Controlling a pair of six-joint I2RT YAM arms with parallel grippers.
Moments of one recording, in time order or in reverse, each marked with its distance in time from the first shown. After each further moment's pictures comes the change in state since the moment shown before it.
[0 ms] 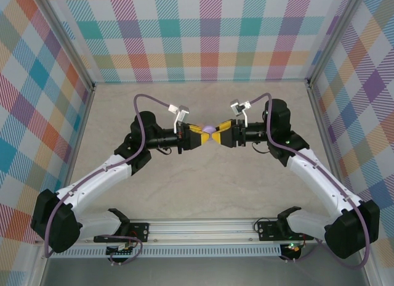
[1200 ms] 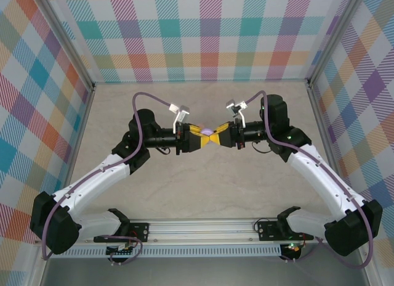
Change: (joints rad) left arm -0.003 -0.014 0.042 -0.060 0.079 0.010; right arm 0.035 0.021 0.129 -0.260 0.007 -0.159
